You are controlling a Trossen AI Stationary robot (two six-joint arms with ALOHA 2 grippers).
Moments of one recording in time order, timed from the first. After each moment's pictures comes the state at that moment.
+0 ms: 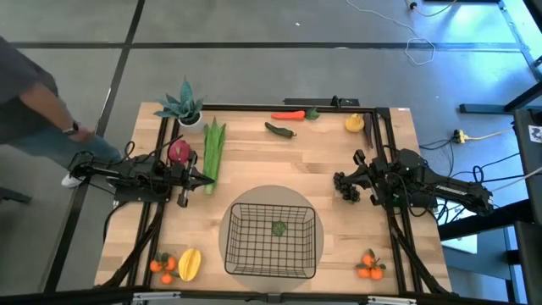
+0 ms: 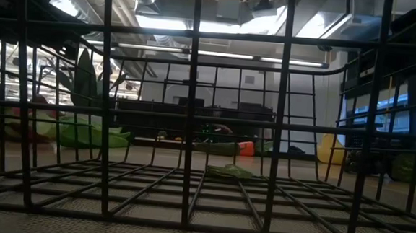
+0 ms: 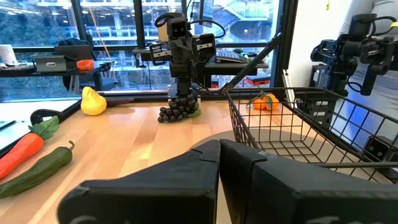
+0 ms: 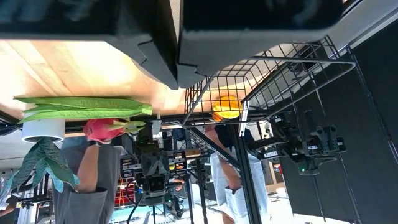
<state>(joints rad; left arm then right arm) -0.16 0.01 0.01 0.10 -0.12 0.01 -0.27 0.02 0.01 0.08 -0.52 0.17</state>
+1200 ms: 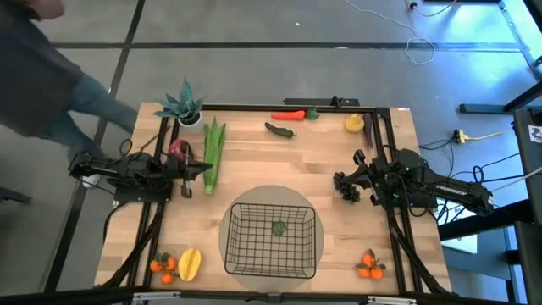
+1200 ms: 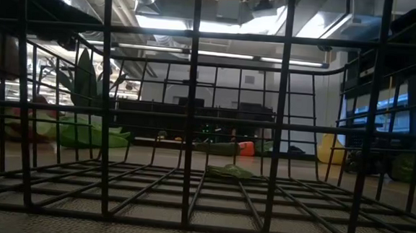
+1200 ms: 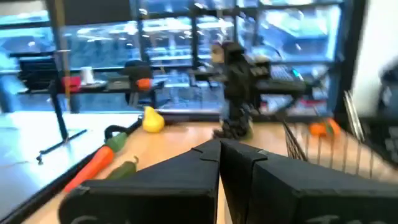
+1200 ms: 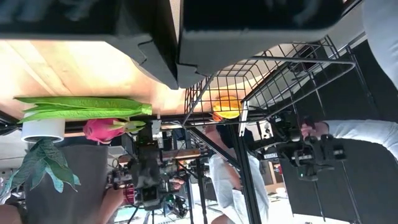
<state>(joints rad) -0.16 0.01 0.06 0.16 -0.36 0.07 -0.27 0.02 0.01 0.08 -0.52 0.17</state>
